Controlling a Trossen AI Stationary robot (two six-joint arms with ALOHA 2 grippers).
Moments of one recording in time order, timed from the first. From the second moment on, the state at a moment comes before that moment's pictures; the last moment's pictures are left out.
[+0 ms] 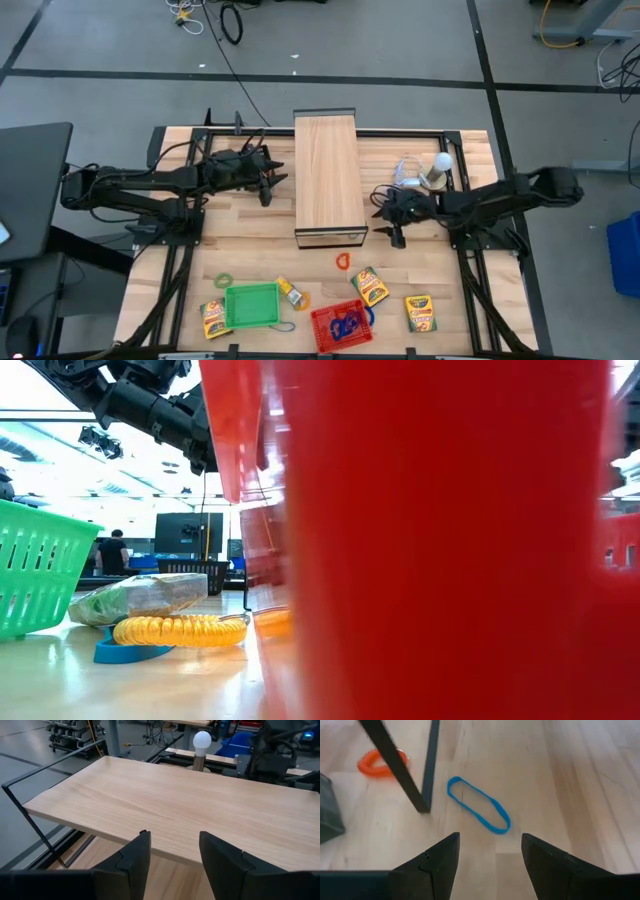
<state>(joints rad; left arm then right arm) 0.24 0.99 0.51 0.21 -0.18 -0.04 -0.09 1.26 0.29 0.23 -0.10 -0.09</state>
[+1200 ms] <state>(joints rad) 0.24 0.99 0.51 0.21 -0.15 -0.04 0.00 1.56 0.44 0.16 -0.01 -0.02</state>
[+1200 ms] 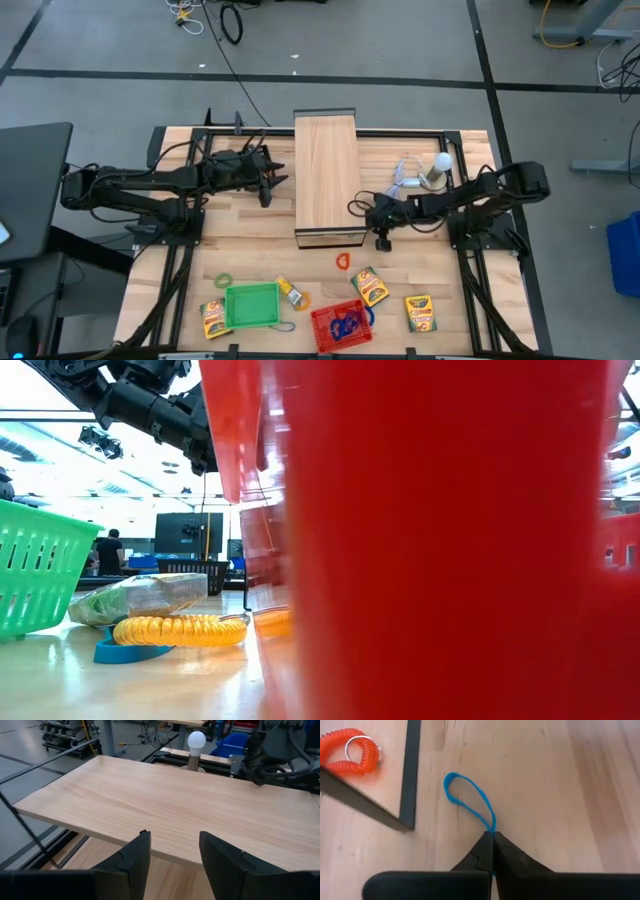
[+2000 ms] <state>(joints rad) 0.24 0.99 0.51 0.21 -0.13 -0.03 0.29 1.01 0.43 -0.23 0.18 0.17</state>
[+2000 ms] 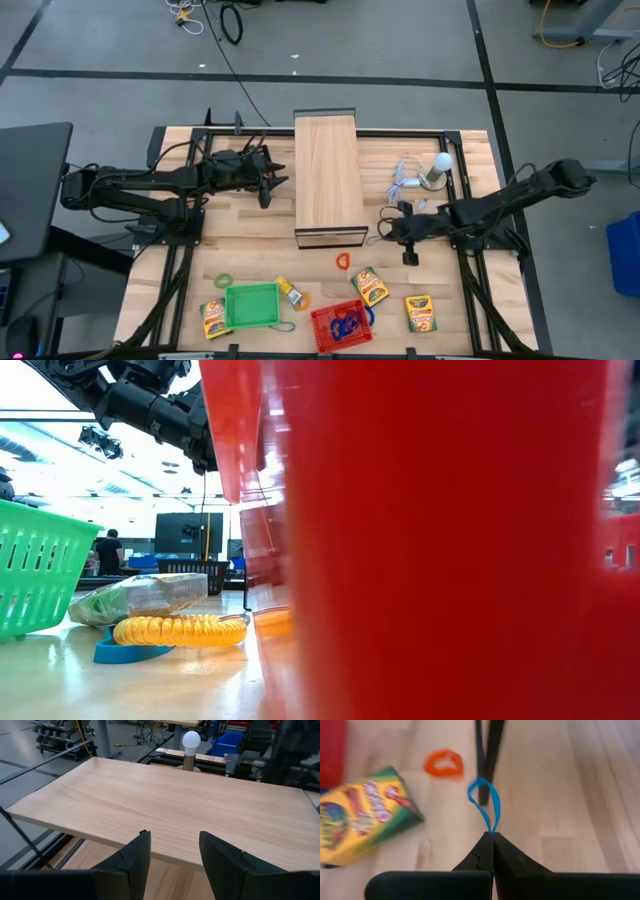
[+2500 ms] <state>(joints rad) 0.17 1.02 0.51 0.49 0.07 -0.02 0.40 0.90 0.51 -0.01 0.23 -0.08</state>
